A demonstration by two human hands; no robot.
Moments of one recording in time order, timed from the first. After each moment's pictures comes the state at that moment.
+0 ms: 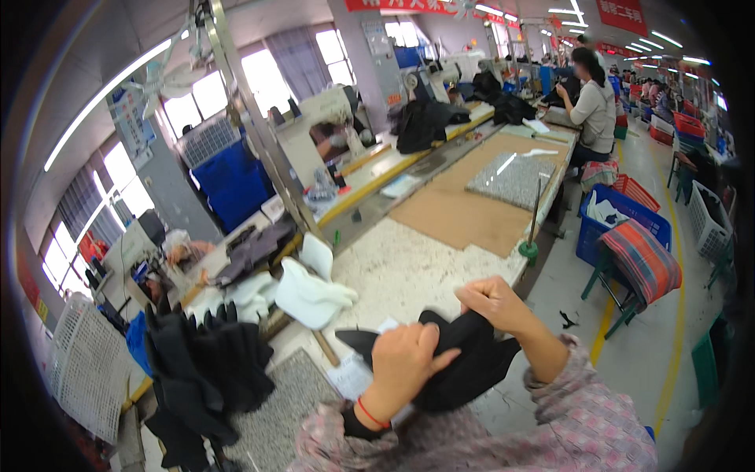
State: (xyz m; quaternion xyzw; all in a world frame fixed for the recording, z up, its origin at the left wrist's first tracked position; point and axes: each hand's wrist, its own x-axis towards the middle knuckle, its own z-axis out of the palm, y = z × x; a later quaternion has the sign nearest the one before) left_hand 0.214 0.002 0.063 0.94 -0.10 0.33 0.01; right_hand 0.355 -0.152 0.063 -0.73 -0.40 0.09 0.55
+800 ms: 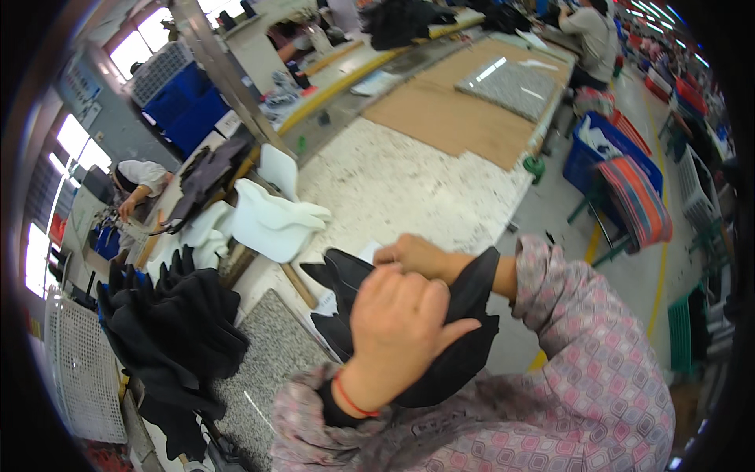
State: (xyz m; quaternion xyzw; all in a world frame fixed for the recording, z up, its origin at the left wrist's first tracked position) left_hand 0.213 0.027 0.062 0.94 -0.14 0.30 0.11; right_hand 0.377 -0.018 -0.067 -0.67 -0.61 0.04 0.43
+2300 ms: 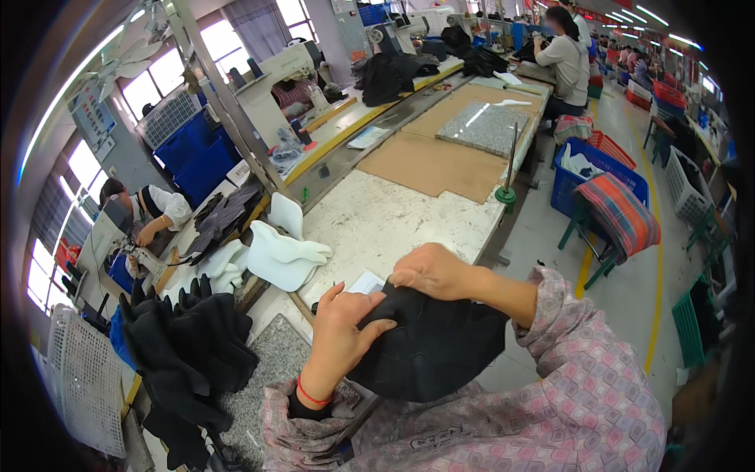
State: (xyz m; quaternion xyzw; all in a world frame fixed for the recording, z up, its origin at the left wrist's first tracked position) left_hand 0.177 0.058 0.065 0.94 -0.10 0.22 0.24; right_hand 0.330 -0.104 0.052 -0.69 -0.58 0.05 0.43
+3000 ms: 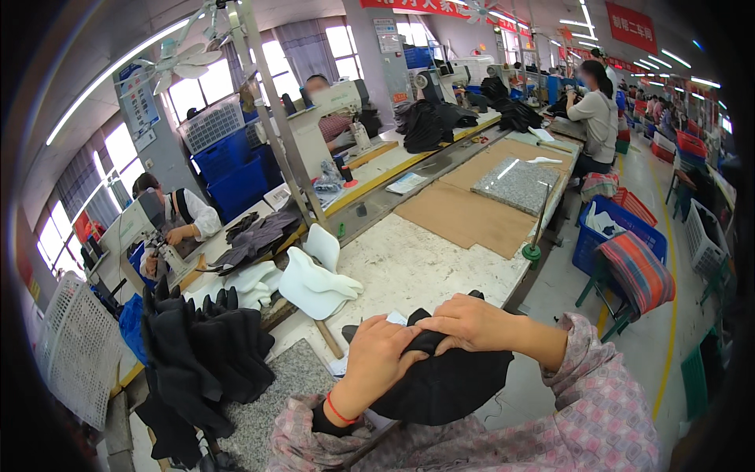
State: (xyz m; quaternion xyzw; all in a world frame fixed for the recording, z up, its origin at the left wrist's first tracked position) left_hand 0.183 0.063 0.068 0.94 -0.15 0.27 0.14; right_hand 0.326 -0.119 0.065 -0.62 -0.73 -0.14 0.26
